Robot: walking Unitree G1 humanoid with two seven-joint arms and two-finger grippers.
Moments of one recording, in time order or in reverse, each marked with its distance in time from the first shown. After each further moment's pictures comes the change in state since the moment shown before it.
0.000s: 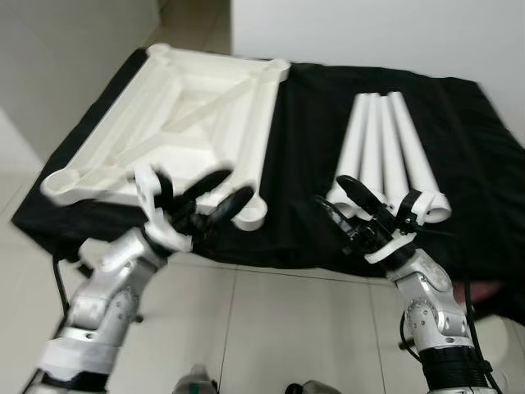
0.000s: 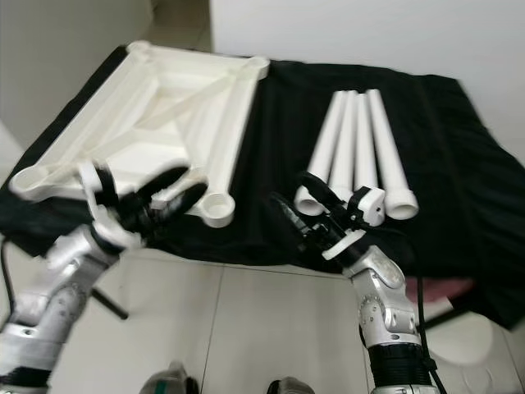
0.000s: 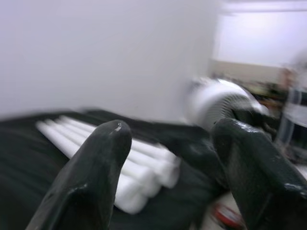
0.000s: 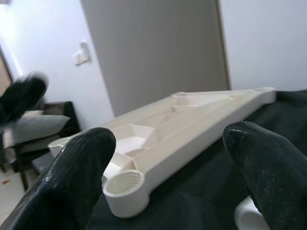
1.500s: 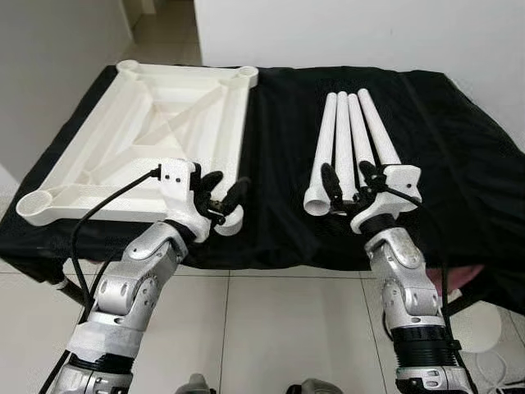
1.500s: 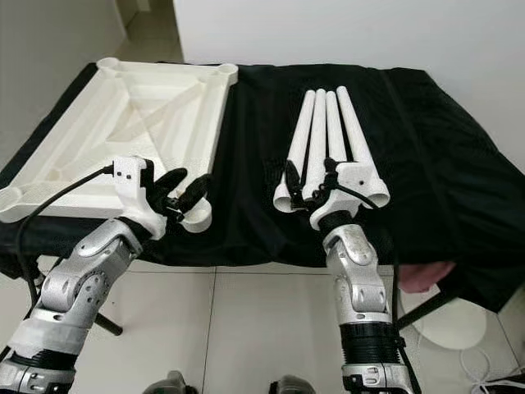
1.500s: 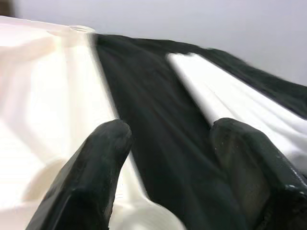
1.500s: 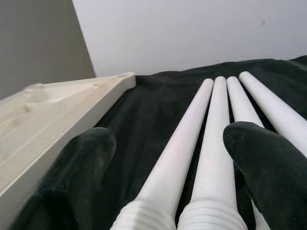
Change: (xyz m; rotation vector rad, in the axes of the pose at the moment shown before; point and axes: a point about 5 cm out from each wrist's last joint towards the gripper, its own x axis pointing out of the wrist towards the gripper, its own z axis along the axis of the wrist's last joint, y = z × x) left arm 0.034 0.061 -0.026 0.018 0.189 0.662; right arm 0.048 -0.019 0.003 -0.174 0.071 -0.633
